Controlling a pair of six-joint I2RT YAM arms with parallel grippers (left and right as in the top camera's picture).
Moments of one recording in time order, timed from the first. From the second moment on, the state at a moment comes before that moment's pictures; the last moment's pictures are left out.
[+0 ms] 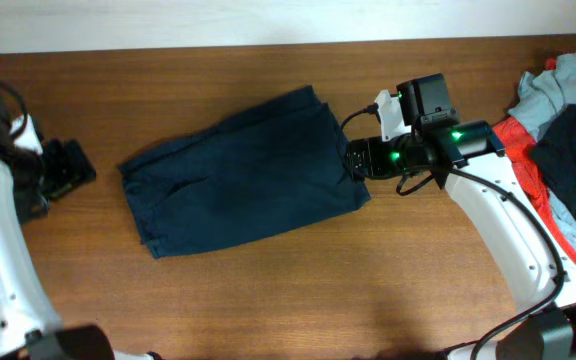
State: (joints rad) left arm 0.38 1.63 1.82 -1.56 0.10 -0.18; right arm 0.22 1.58 1.38 -0.90 -0.24 0.10
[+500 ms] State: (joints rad) left arm 0.41 1.63 1.10 -1.05 0.35 -0.09; right arm 0.22 1.58 1.38 -0.93 -0.24 0.09
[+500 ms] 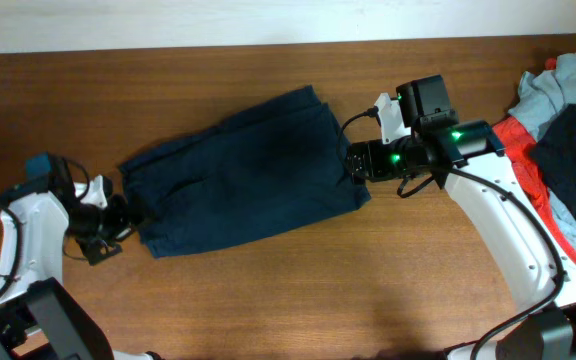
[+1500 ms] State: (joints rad) left arm 0.35 1.83 1.08 -0.93 0.46 -0.08; right arm 0.22 1.58 1.38 -0.93 -0.21 0.09
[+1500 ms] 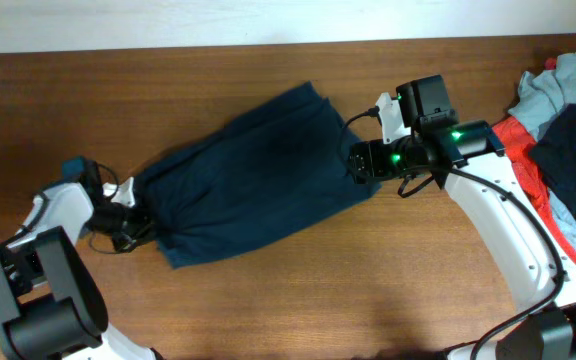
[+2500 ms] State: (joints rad) left arm -0.07 1.70 1.69 -1.12 -0.06 -0.05; right arm 0.23 1.72 1.38 -0.79 -0.46 0.14
